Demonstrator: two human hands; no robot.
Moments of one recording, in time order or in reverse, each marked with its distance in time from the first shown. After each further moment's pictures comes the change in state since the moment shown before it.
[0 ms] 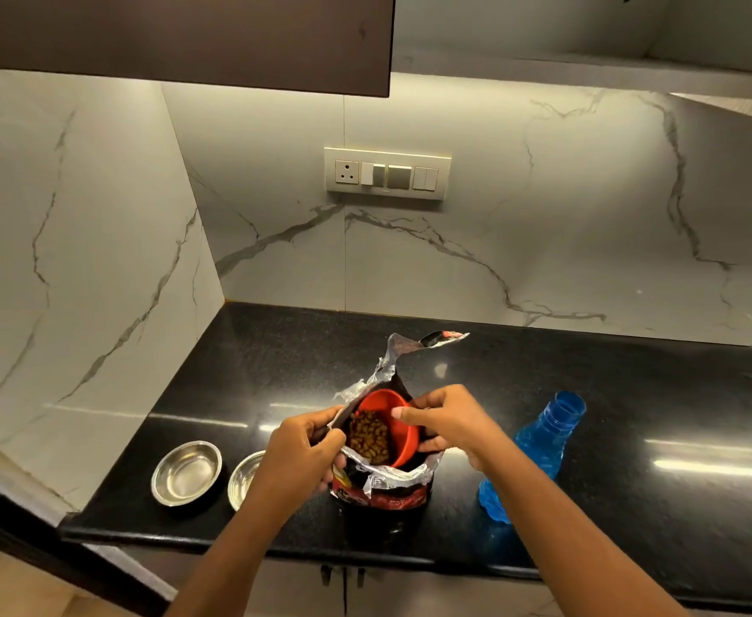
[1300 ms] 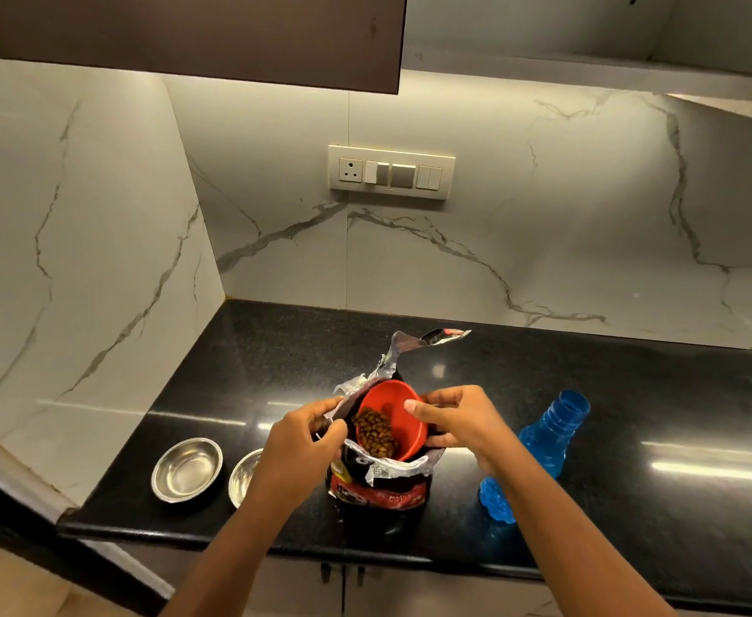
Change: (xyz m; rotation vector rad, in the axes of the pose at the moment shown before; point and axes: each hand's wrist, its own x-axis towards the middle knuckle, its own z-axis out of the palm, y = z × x) left_hand 0.001 -0.002 -0.001 0.132 0.108 0.070; right_hand -0.011 0.005 -0.003 0.210 0.036 -0.046
